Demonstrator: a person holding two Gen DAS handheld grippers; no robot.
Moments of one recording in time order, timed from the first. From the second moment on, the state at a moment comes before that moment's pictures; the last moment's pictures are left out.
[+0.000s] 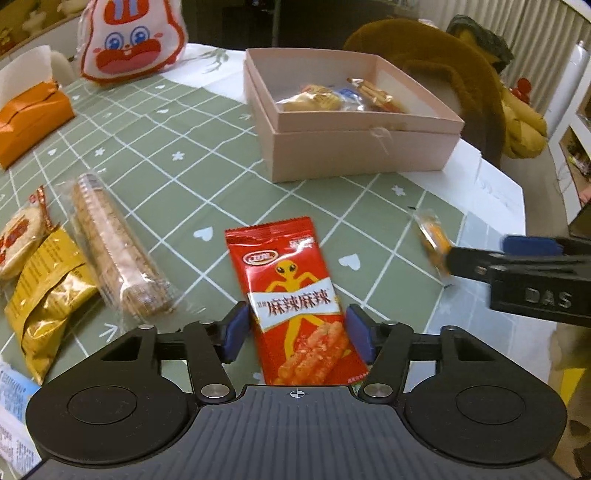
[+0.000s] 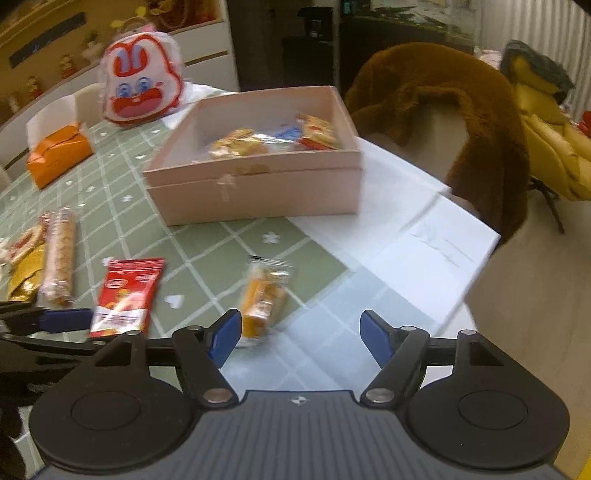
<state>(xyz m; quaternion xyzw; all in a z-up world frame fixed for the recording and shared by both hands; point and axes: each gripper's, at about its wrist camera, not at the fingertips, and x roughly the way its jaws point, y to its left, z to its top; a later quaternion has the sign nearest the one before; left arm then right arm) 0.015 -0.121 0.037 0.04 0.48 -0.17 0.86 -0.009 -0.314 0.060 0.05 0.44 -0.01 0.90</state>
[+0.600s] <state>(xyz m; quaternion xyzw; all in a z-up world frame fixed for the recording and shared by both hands) 0.017 -0.112 0.039 0.01 0.50 -0.17 0.85 0.001 -0.299 0.051 0.04 0.47 0.03 0.88</state>
